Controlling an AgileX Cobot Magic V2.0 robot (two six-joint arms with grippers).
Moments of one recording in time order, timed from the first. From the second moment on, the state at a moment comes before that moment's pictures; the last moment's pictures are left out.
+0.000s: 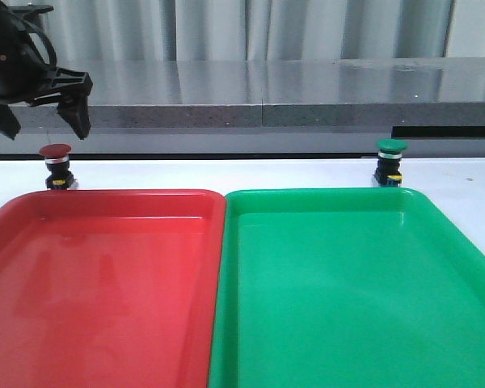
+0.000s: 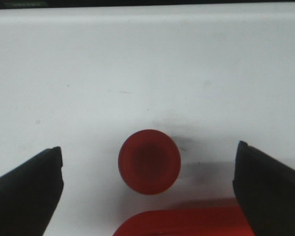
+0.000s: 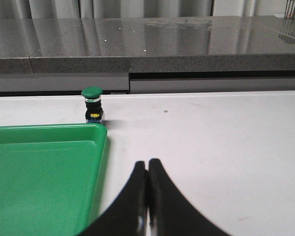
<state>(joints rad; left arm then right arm) -0.12 2.00 -1.57 -0.03 0.60 -0.09 -0.02 -0.01 0.03 -0.12 0.13 0.17</state>
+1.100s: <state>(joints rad) -0.12 2.11 -1.60 -0.03 0.58 -0.09 -0.02 -0.01 0.03 -0.12 0.13 0.17</state>
